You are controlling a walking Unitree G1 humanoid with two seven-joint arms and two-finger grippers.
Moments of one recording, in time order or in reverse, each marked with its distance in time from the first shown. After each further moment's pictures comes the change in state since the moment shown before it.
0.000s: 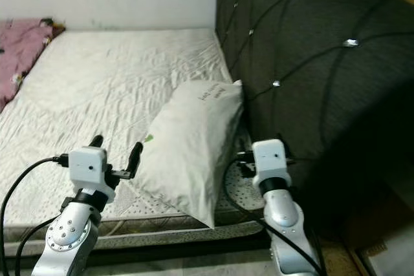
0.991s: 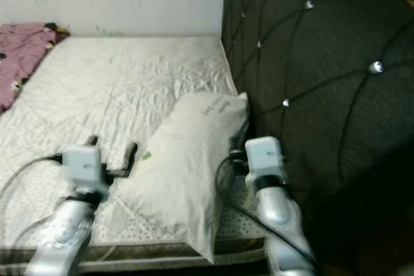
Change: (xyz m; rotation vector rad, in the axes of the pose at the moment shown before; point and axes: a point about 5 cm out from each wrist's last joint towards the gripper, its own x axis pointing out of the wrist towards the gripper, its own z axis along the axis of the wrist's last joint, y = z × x) left arm 0.001 -0.005 -0.002 -0.023 0.026 -0.019; right arm 0.001 0.001 -0.001 -0.003 0.007 0.007
